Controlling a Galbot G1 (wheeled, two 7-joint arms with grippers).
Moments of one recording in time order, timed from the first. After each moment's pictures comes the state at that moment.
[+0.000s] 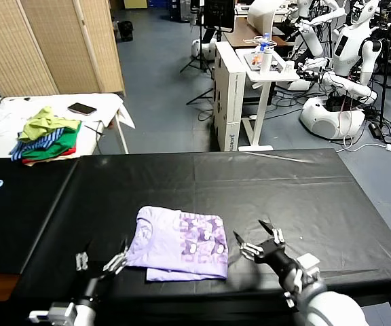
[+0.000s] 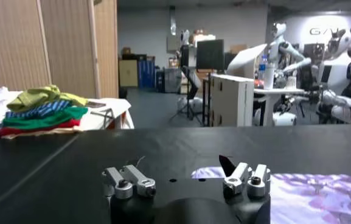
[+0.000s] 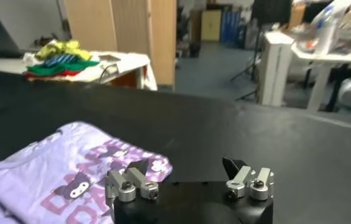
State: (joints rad) left arm 1.82 -1.34 -0.59 -2.24 -0.21 0.08 -0.08; right arm -1.53 0.99 0.41 2.24 0.45 -0.37 0.03
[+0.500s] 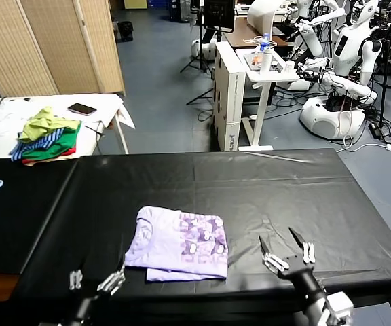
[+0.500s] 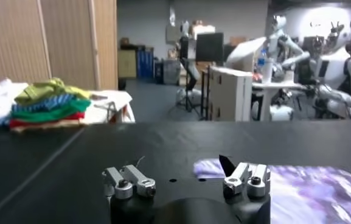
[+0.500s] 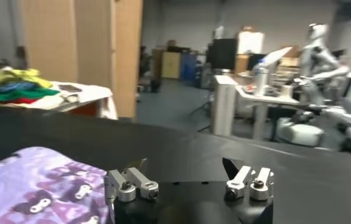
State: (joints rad) left arm 2.00 -1.29 -0.61 -2.36 -0.27 0.11 -0.12; right arm -1.83 1.04 0.54 2.33 0.33 -0.11 0.15
